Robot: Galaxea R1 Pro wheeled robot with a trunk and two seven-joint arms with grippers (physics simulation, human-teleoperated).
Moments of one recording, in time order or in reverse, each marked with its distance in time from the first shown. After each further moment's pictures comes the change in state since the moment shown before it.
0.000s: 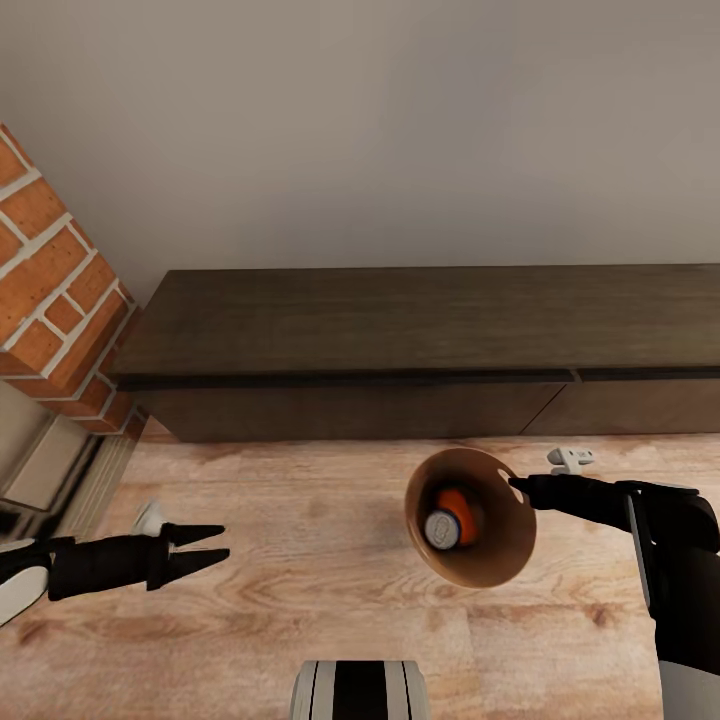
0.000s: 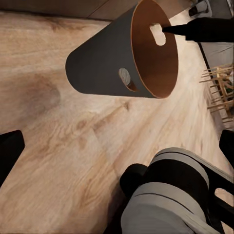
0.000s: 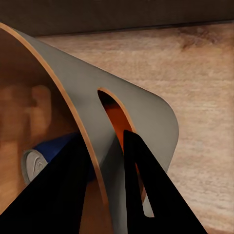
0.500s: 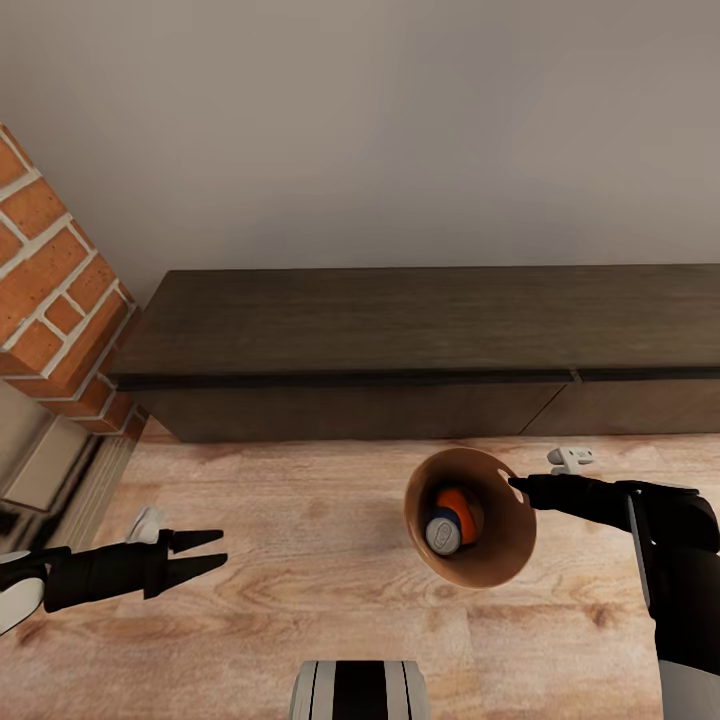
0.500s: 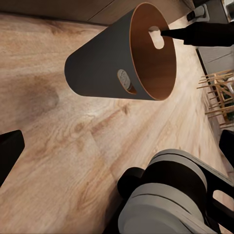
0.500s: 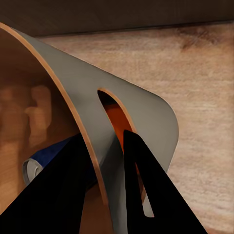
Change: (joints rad) left arm 0.014 0.019 -0.041 0.002 0.044 -0.067 0.006; right arm 0.000 0.000 0.000 0.000 0.001 0.000 -0.001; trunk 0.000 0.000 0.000
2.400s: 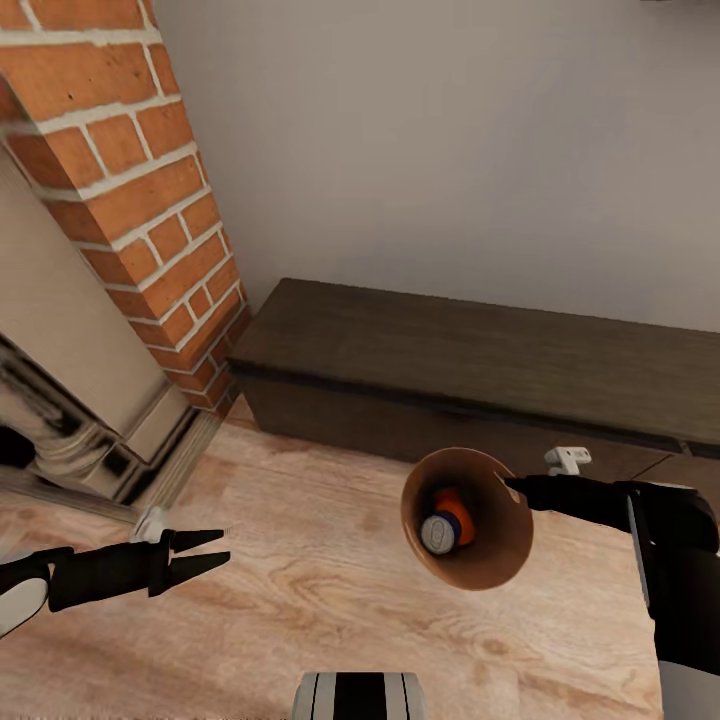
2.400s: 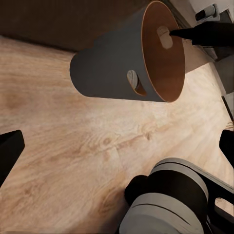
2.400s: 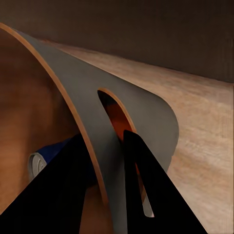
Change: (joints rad) left arm 0.000 -0.008 0.000 0.002 -0.002 0.004 0.034; right arm 0.001 0.001 0.002 0.000 0.001 -0.001 0.034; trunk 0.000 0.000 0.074
